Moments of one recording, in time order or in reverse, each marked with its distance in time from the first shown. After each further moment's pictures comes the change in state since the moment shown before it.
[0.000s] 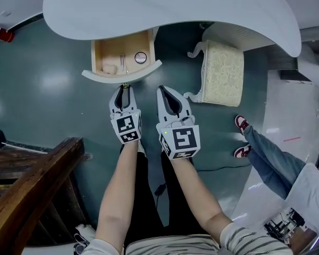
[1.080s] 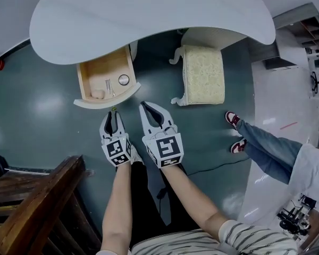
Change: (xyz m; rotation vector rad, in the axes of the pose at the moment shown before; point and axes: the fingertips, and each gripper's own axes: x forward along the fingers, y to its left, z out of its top) left arm -0.051 -0.004 0.002 -0.023 0.046 -0.025; right arm -0.022 0.009 0.010 0.015 0.023 -0.002
